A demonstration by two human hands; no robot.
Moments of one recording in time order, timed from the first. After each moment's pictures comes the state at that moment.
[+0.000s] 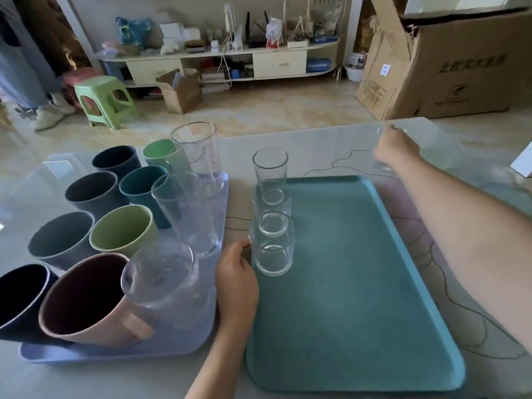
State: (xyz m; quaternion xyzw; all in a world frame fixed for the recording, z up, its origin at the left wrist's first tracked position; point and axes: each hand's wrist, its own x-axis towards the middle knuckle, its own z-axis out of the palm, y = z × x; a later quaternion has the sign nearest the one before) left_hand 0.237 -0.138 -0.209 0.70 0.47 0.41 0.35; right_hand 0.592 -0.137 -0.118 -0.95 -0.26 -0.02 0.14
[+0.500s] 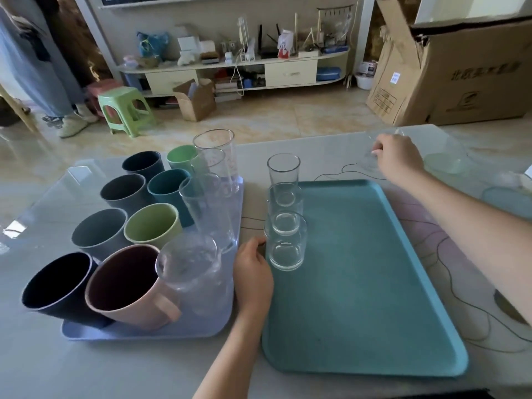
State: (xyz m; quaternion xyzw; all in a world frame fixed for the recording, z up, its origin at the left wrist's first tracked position) left_hand 0.239 -0.141 -0.206 0.69 0.48 0.40 0.37; right_hand 0.540 -0.161 -0.105 -0.89 -0.36 -0.08 0.27
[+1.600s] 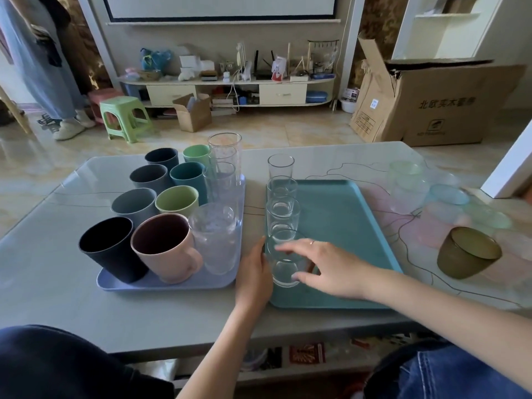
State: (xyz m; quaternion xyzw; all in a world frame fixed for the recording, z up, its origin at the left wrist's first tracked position) left_hand 0.183 -0.192 -0.212 0.74 0.41 0.30 0.43; right_hand 0.297 -0.303 -0.111 -0.70 -0.67 0.18 0.16
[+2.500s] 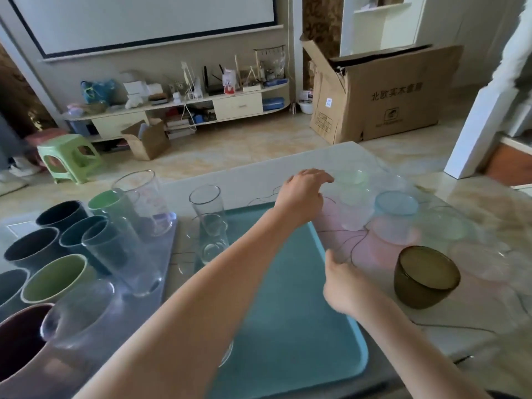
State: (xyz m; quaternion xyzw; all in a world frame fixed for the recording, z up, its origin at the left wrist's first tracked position) left_hand 0.456 -0.187 -0.080 0.96 0.17 0.16 0.17; right_hand 0.446 -0.321 -0.167 -0.92 -0.37 0.13 0.02
